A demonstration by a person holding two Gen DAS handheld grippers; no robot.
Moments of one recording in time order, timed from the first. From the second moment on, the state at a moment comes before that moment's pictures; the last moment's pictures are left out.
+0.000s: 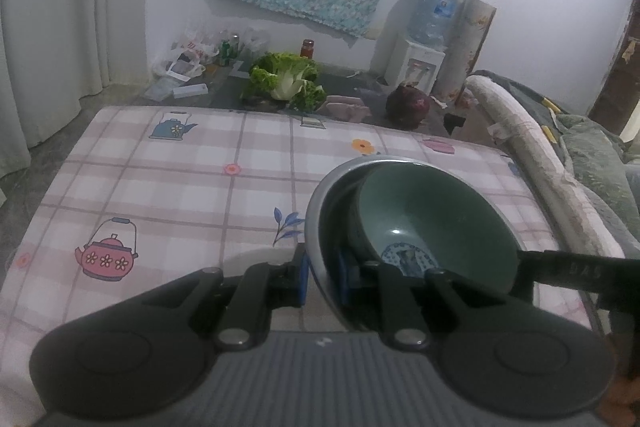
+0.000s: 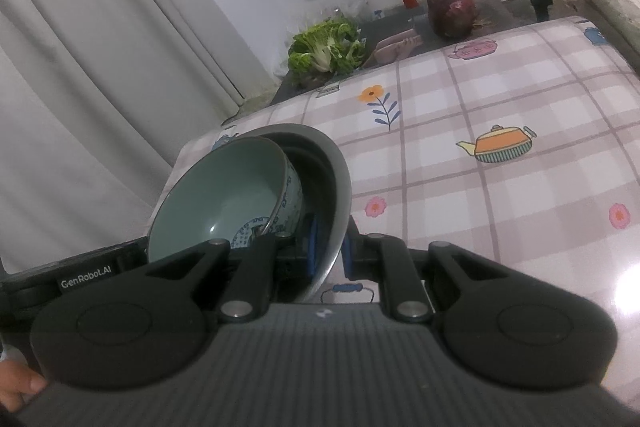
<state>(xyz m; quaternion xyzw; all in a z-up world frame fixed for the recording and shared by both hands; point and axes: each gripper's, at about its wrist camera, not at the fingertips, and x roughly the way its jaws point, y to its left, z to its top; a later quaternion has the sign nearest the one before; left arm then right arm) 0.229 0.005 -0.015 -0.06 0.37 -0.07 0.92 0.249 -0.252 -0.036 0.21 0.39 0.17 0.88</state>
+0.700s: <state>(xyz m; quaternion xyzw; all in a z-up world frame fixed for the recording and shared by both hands) 0.160 -0.009 -0.016 -0.06 0.38 -0.10 0.92 0.159 -0.268 -0.033 0.22 0.40 0.15 0.88</state>
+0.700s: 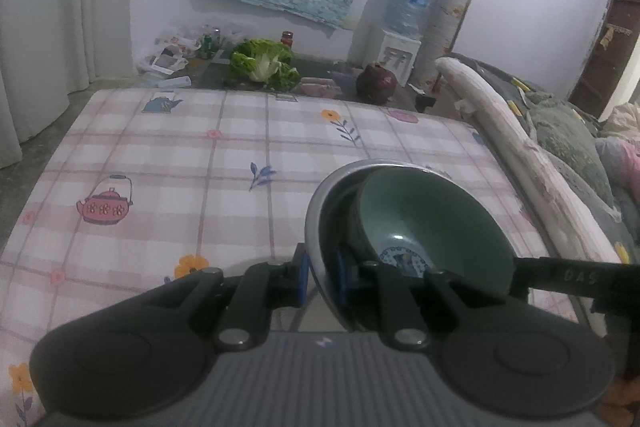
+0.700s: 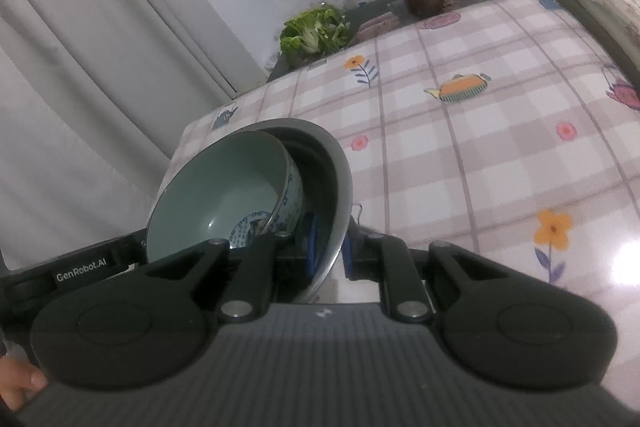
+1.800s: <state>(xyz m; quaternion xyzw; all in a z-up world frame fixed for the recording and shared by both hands) 0.120 -0.014 -0.068 -0.04 0.44 -0.10 0.89 0.114 -0.268 -0.080 0.20 0.45 0.13 0.86</state>
